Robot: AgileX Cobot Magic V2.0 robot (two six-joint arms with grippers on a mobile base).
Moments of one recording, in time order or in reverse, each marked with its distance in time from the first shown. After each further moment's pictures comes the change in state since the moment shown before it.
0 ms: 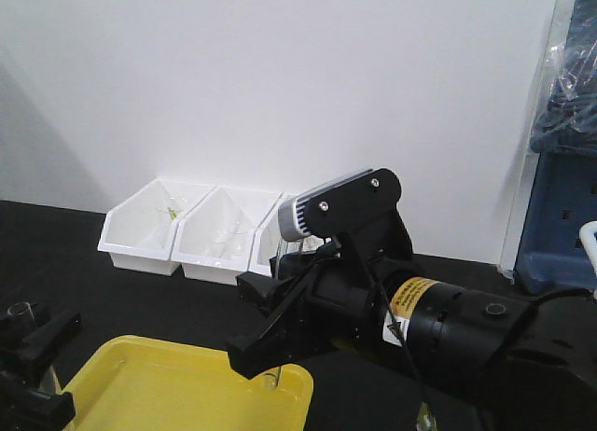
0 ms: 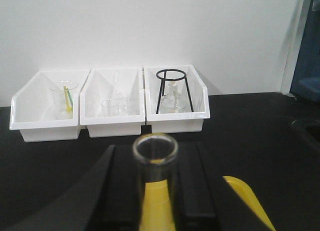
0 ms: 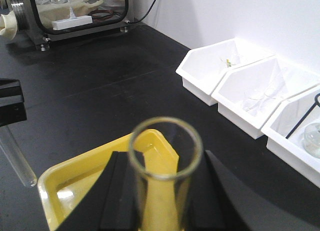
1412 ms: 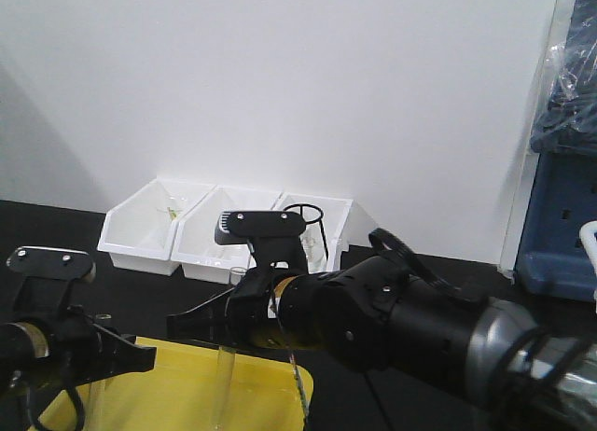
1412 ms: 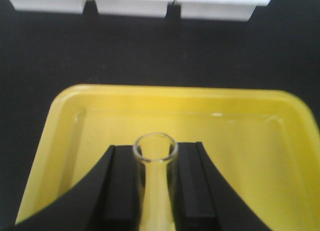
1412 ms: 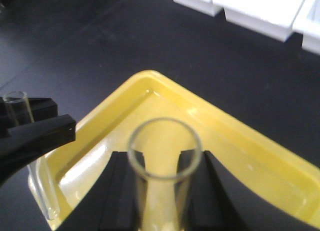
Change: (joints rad) left arm 0.000 0.513 -0.427 -0.058 0.502 -0.022; right arm -0.028 0.443 -0.374 0.082 0.259 0.258
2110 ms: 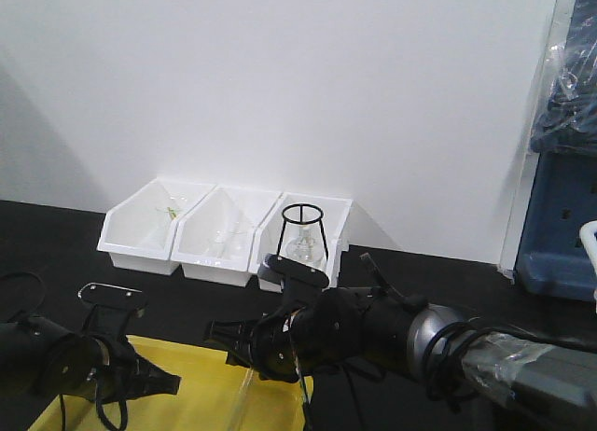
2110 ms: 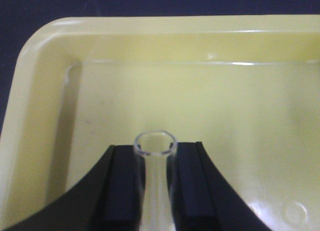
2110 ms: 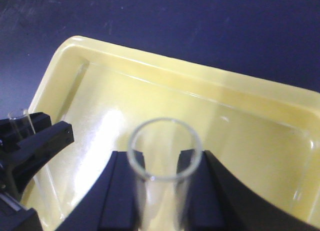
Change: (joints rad) left arm 0.034 0.394 -0.192 0.073 0.037 0.000; right arm -0.120 0.238 -0.078 0.318 0.047 -0.008
